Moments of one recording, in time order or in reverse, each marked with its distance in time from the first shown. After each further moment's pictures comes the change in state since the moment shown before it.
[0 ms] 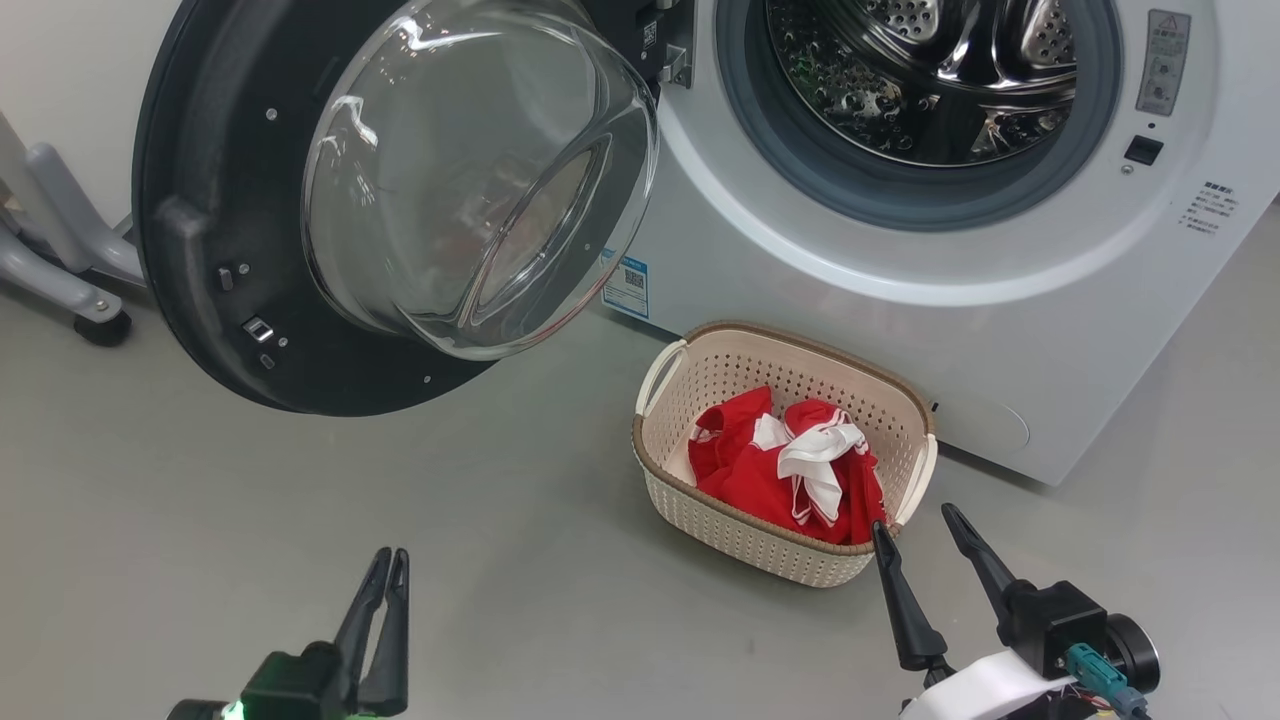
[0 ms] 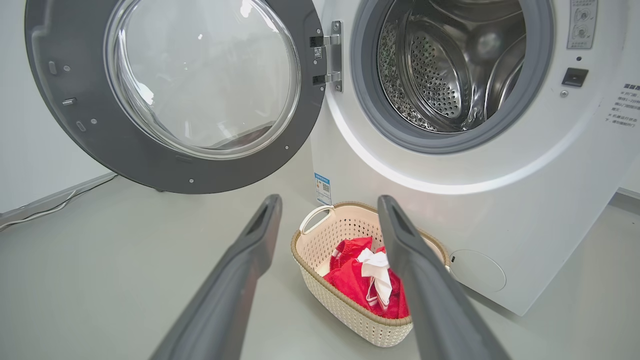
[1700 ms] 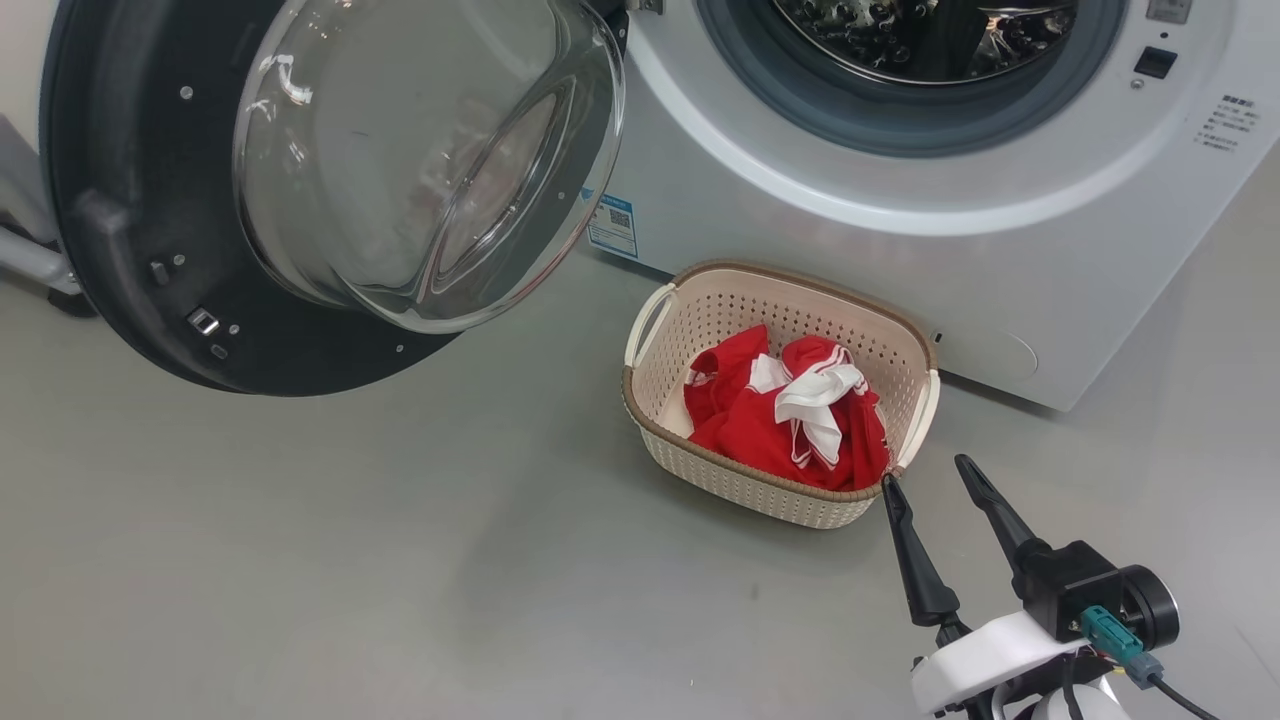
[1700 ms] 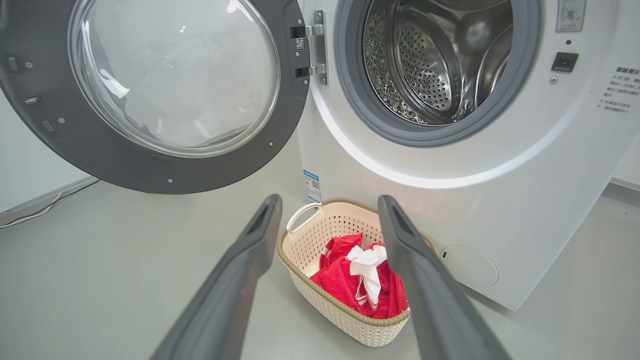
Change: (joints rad) left arm -0.370 0.227 0.619 0.001 -1.499 -0.021 0.016; right arm -0.050 -0.028 0.000 -0.037 -0.019 -0.007 0.011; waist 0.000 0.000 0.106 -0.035
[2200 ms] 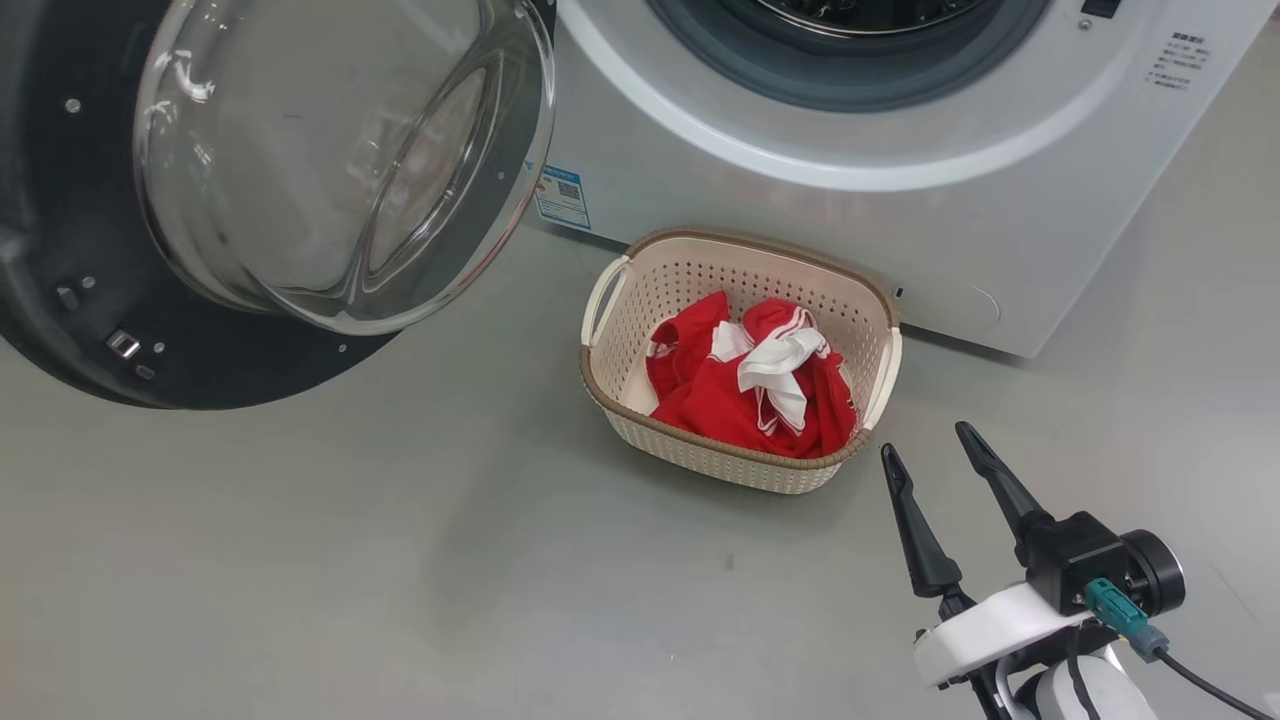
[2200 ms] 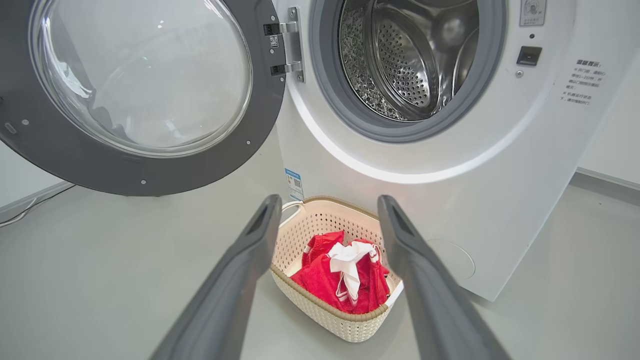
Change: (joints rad) left arm -0.149 0.142 -0.039 0.259 -0.068 0.031 0.154; right arm -0.043 -0.019 0.005 -0.018 -0.009 0.012 0.016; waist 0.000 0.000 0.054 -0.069
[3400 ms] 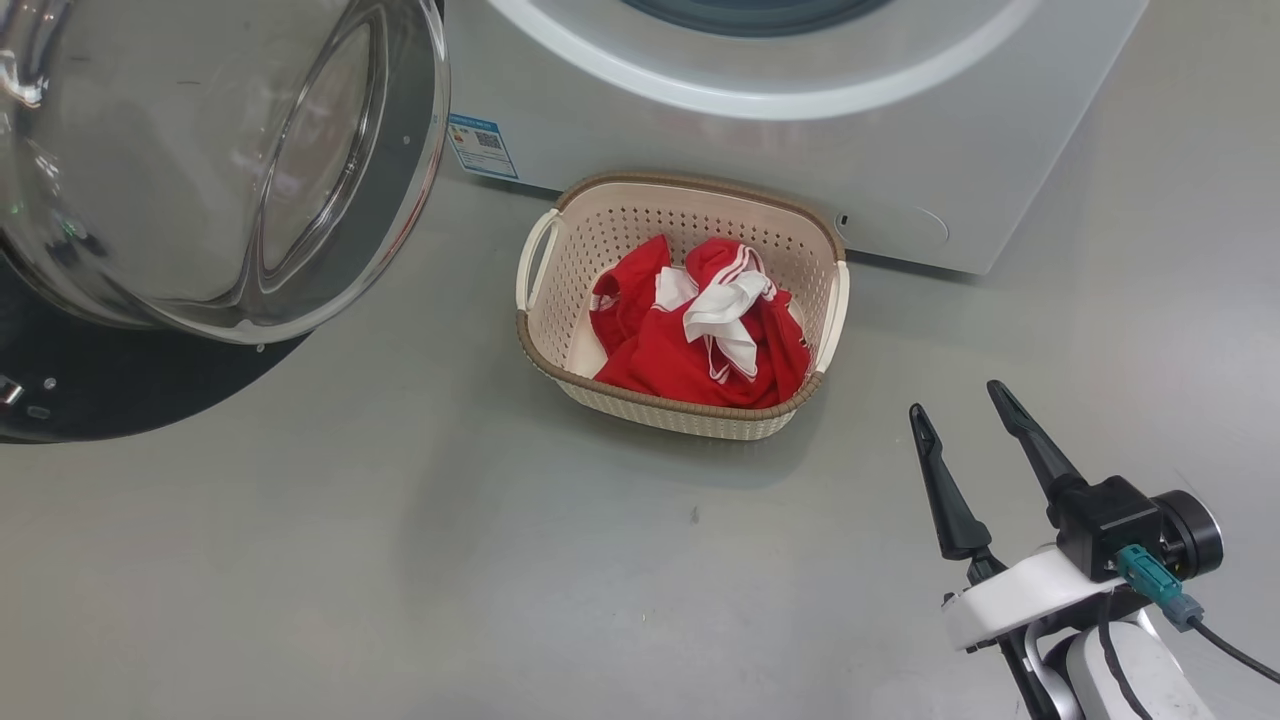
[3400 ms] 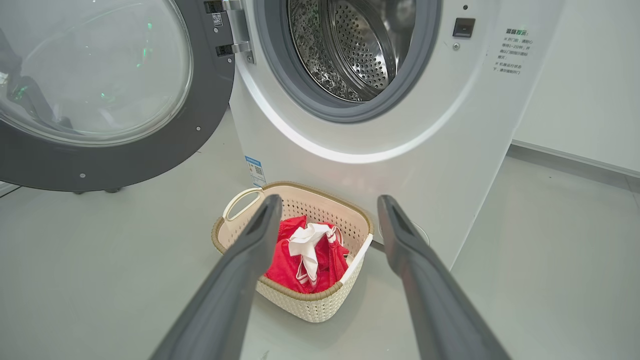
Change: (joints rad) left arm -0.142 0.032 -0.098 0.270 -0.009 0.000 0.114; right arm -0.042 -0.041 -0.023 -0.029 -0.006 0.006 0.018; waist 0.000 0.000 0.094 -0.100
